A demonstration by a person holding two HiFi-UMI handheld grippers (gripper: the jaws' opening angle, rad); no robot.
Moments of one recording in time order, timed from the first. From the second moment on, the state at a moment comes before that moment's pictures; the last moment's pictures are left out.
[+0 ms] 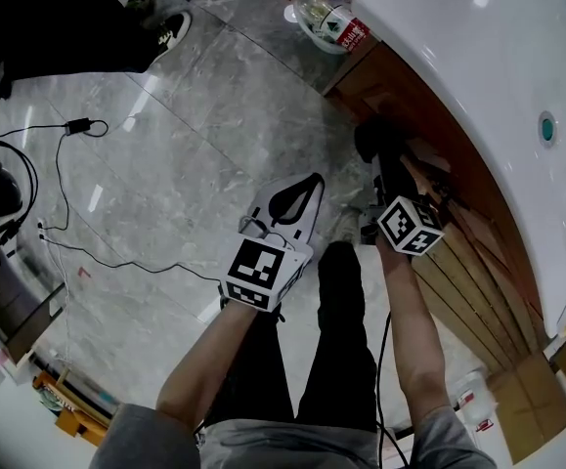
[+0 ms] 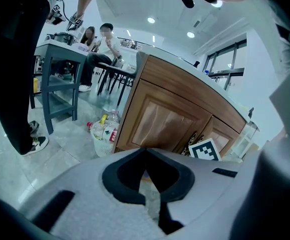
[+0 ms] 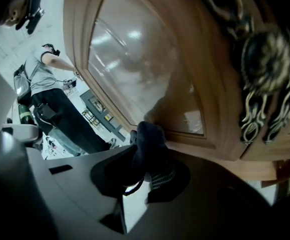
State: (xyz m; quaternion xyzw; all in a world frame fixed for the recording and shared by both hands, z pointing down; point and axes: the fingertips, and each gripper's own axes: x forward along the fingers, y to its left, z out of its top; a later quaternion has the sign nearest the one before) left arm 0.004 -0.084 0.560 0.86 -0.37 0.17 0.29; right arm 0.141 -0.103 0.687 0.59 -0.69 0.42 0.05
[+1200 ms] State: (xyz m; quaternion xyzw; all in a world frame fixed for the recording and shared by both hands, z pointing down) left arm 0.050 -0.041 0.490 0.90 -0.31 0.16 0.25; right arm 0.171 -0.016 0.487 0.61 -0.74 0.27 -0.03
